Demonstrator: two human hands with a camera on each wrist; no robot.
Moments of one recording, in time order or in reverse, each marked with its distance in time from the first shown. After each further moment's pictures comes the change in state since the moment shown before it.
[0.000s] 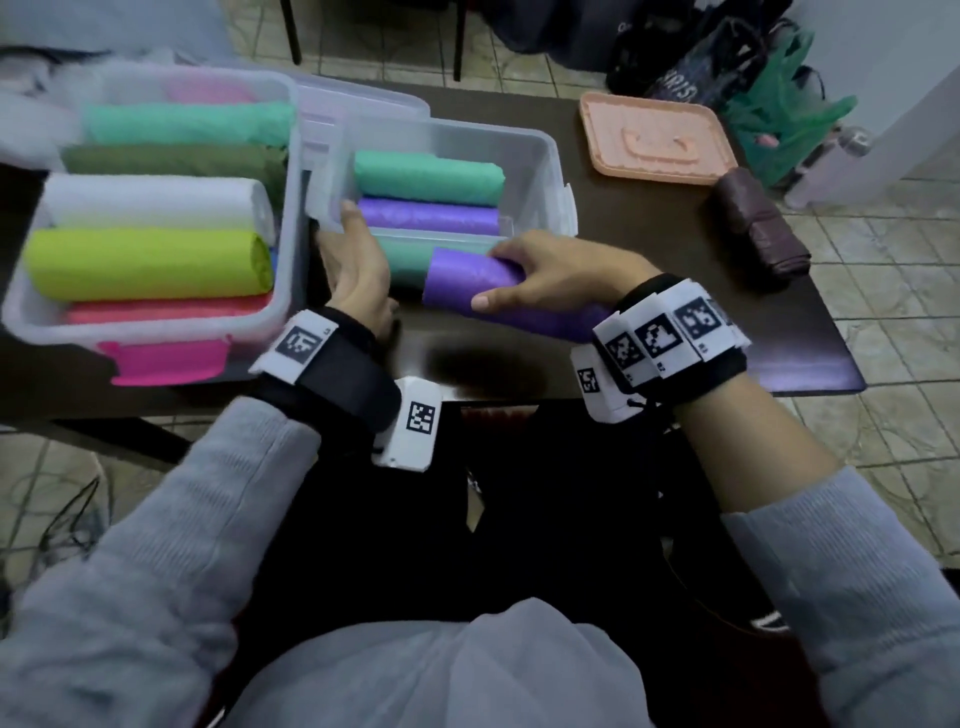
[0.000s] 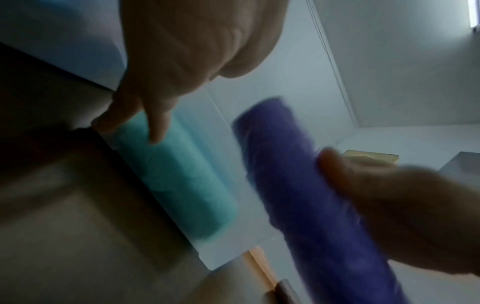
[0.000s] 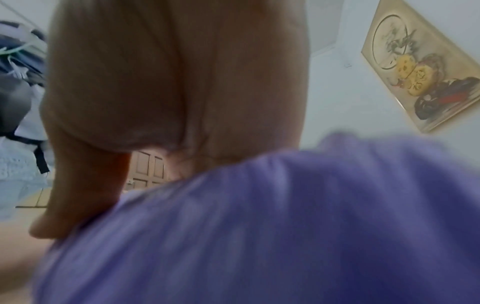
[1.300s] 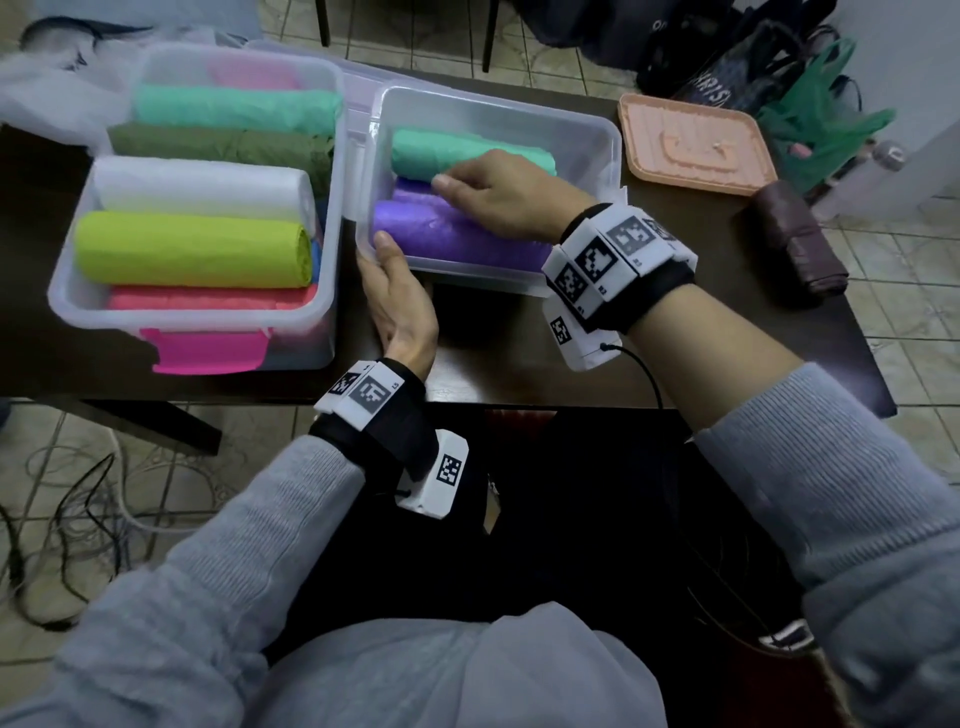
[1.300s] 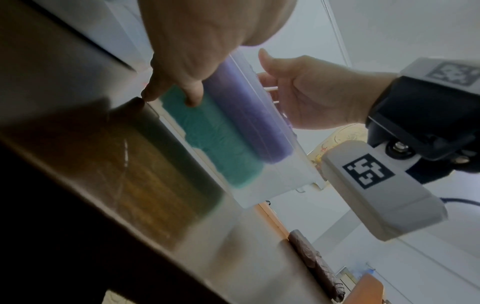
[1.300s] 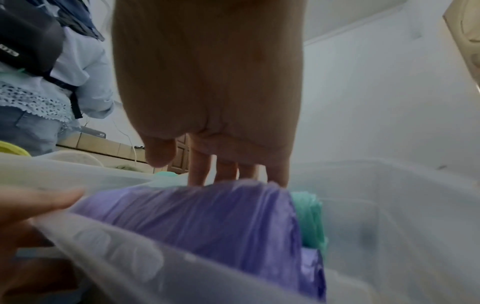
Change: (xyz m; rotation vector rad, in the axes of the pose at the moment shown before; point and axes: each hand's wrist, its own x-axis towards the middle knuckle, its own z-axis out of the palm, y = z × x) left_hand -0.003 -0.043 -0.006 -0.260 -0.058 0.241; right_hand 0.075 -0.044 -0.016 0.005 0.237 -0.090
